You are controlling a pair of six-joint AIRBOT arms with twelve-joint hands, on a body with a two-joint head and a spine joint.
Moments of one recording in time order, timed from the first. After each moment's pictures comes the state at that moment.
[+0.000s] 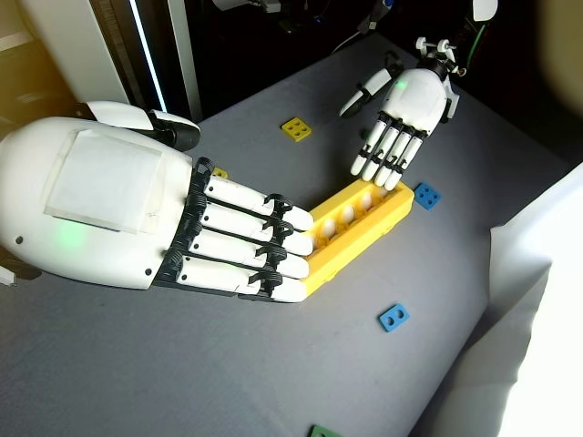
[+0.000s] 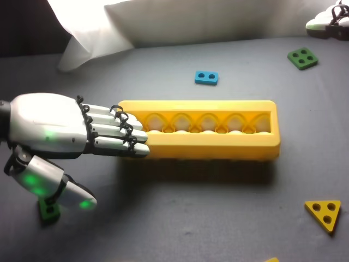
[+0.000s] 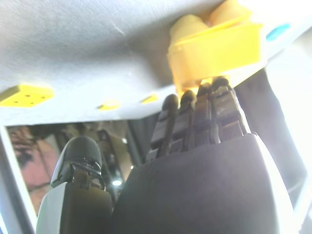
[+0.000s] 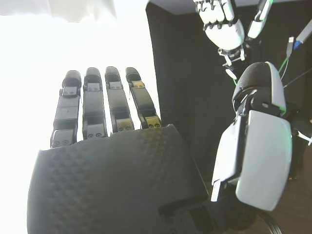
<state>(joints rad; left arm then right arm) 0.36 -1.01 1.09 1.41 -0.91 -0.15 -0.02 -0.55 0.96 -1.28 0.39 0.32</state>
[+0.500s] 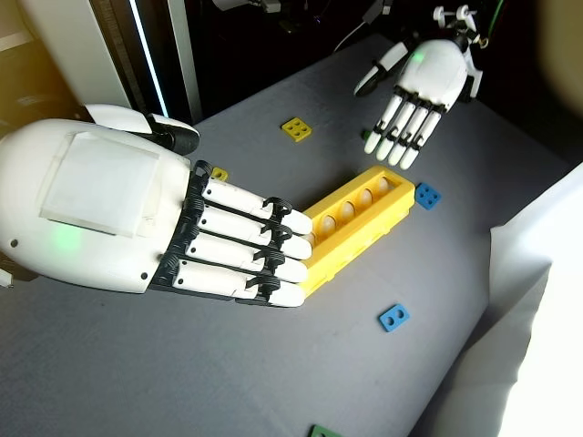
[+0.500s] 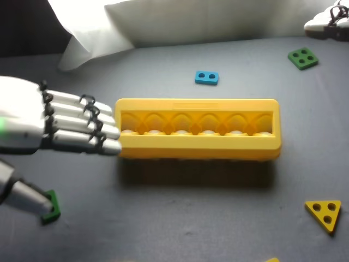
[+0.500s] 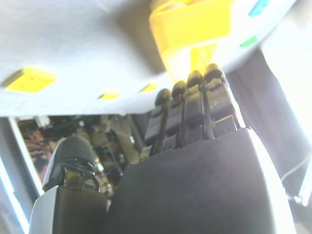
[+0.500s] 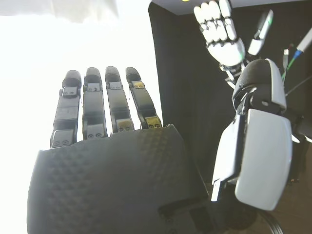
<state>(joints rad) 0.31 -0.83 0.99 1.45 -1.01 -0.13 -0.02 -0.55 0.95 -1.28 0.38 0.32</state>
